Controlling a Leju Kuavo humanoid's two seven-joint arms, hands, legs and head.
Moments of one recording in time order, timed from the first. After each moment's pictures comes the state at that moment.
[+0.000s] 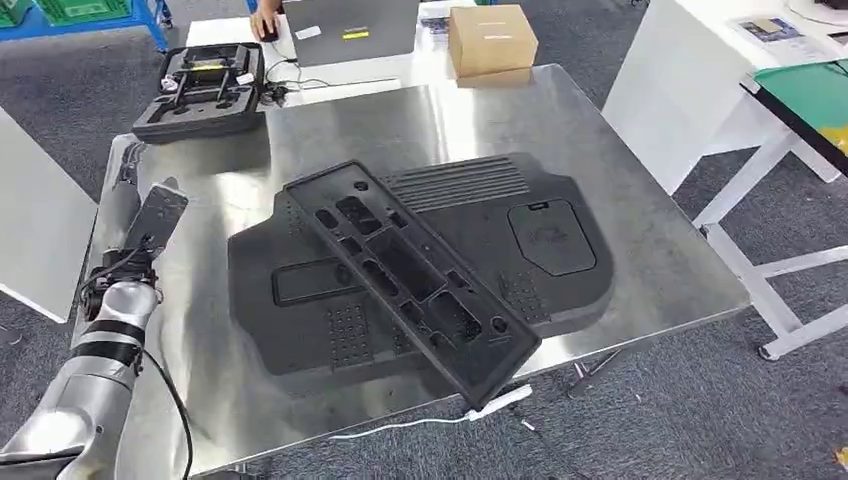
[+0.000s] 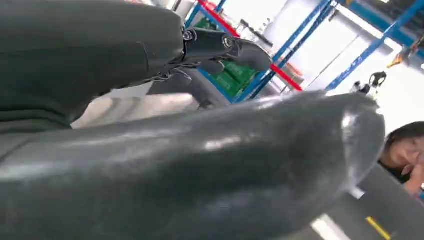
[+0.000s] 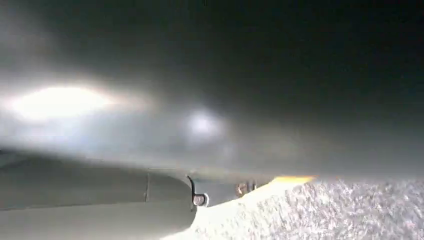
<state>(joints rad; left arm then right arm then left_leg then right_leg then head) -0.56 0.18 0.07 -0.75 -0.61 0.31 -0.41 -0.04 -0.01 0.68 -0.14 -0.83 -0.28 -0.19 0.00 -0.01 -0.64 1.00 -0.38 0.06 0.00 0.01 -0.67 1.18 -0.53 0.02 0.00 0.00</state>
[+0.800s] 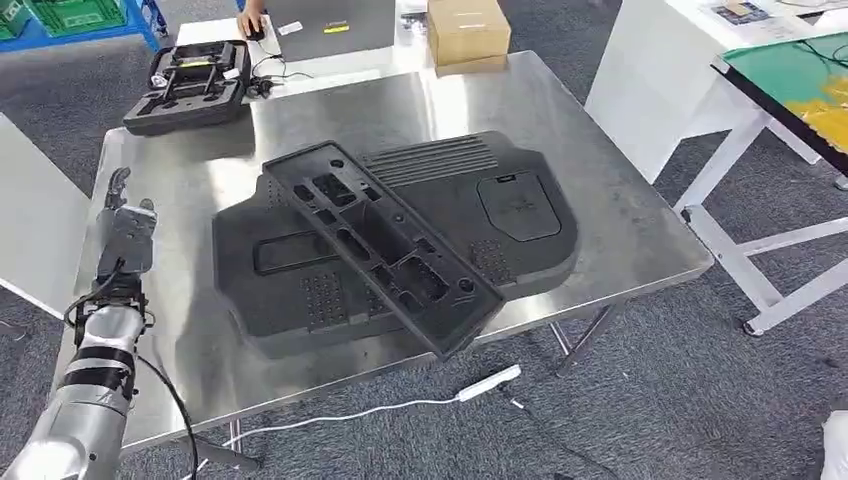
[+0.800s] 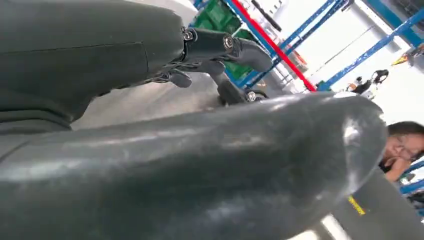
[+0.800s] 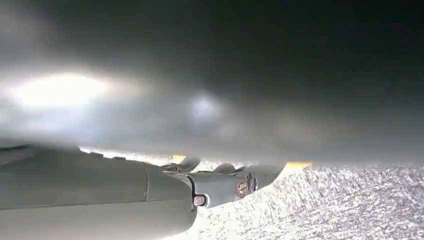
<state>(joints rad) -0.49 0.17 0.14 -0.81 -0.48 0.24 -0.46 -0.04 -0.02 0.71 -0.14 -0.85 -0.28 -0.19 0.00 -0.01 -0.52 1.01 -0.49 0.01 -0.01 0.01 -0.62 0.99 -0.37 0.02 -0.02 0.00</state>
